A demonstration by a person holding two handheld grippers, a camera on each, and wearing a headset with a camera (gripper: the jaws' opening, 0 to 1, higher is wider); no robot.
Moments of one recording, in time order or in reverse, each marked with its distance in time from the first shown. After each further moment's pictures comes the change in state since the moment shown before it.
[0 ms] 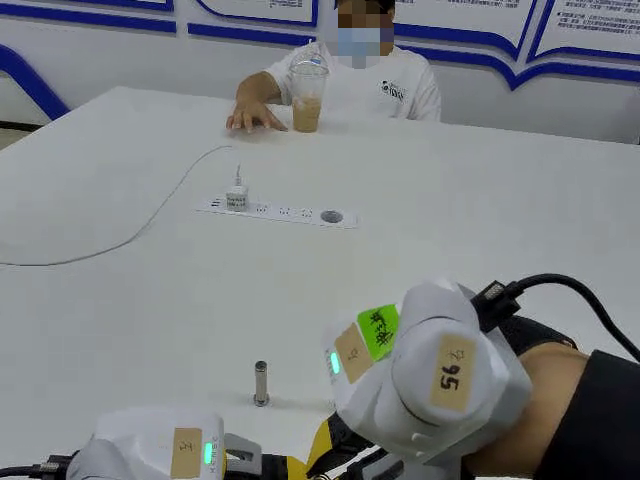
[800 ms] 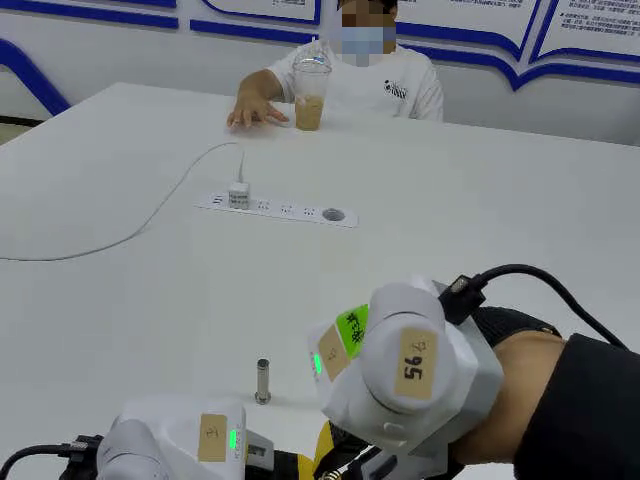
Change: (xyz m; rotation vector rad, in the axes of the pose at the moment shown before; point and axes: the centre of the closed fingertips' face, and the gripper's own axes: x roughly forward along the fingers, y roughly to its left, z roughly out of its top) left arm 0.005 0.001 0.000 -0.029 0.028 -0.022; right arm 0.008 -0.002 -0.010 0.003 0.074 0.037
